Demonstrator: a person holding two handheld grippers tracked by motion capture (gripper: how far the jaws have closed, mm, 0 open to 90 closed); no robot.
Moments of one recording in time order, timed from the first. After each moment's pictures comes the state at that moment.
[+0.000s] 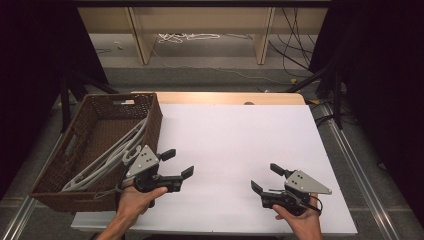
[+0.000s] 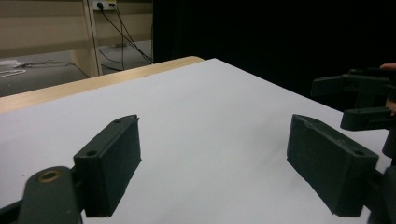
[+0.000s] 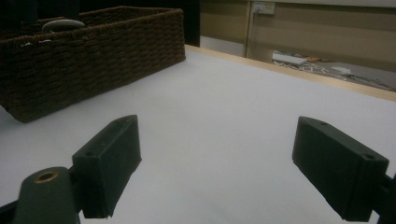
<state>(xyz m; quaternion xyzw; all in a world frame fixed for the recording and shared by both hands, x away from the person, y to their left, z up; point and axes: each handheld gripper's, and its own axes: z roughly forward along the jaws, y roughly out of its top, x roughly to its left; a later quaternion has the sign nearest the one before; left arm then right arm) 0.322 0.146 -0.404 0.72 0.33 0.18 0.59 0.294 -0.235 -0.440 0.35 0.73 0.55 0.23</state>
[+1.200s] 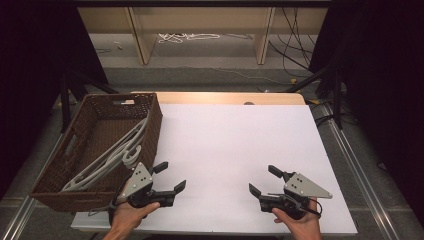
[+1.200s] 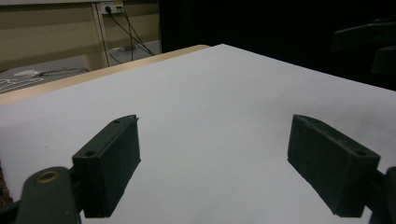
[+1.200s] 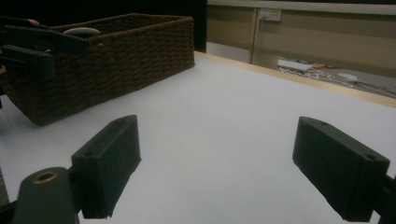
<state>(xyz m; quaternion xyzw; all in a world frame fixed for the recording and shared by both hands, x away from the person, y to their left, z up) 0.313 0.175 -0.434 0.76 0.24 0.29 0.54 0.285 -0.229 -0.435 0.33 0.72 0.56 0.24</state>
